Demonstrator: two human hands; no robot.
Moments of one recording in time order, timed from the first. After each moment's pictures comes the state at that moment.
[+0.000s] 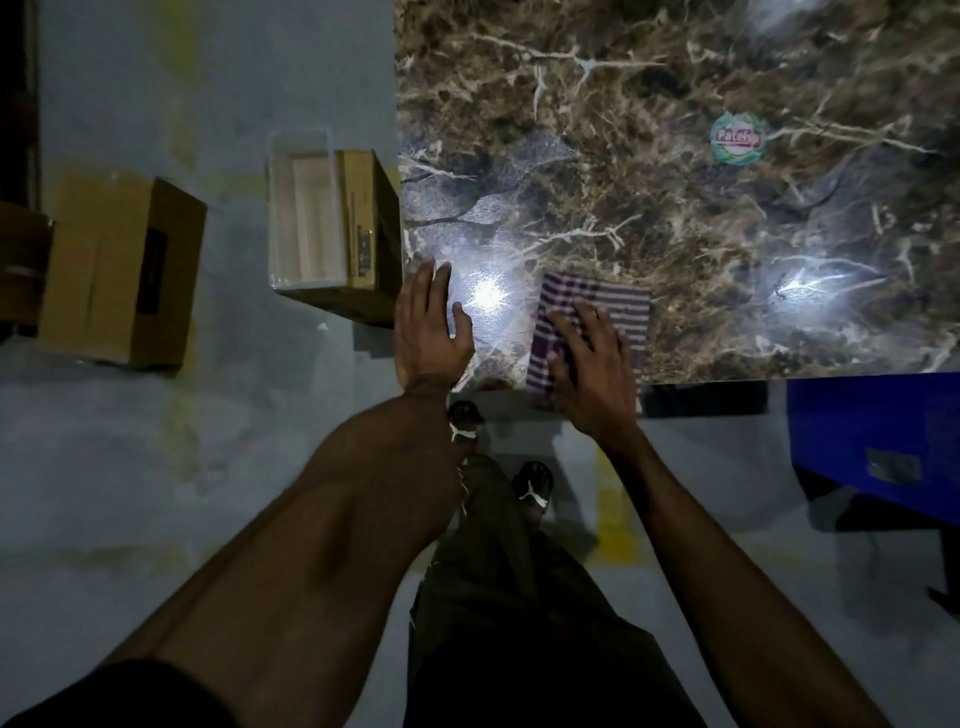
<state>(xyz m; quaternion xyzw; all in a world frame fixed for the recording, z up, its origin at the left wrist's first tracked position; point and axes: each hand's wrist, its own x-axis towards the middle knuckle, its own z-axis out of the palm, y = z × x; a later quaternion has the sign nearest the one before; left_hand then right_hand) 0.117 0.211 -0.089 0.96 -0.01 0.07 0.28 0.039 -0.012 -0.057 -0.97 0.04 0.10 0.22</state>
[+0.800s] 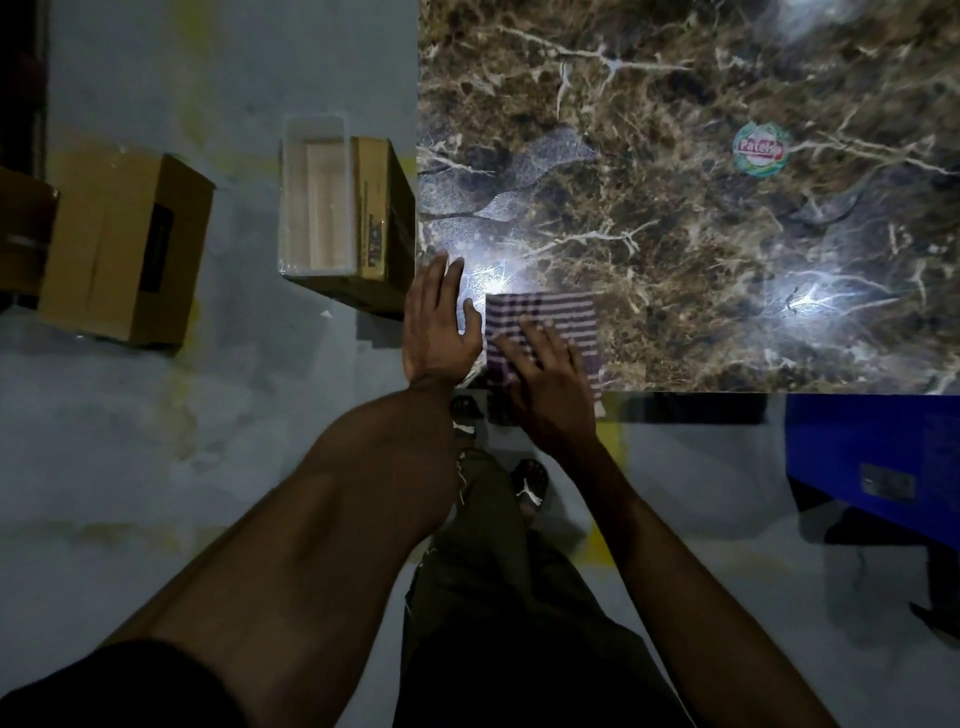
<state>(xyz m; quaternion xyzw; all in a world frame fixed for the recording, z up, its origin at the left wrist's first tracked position) 0.118 0.215 -0.090 0.96 -0.02 0.07 0.28 0.033 0.043 -0.060 -0.97 -0.06 0.12 0.19</state>
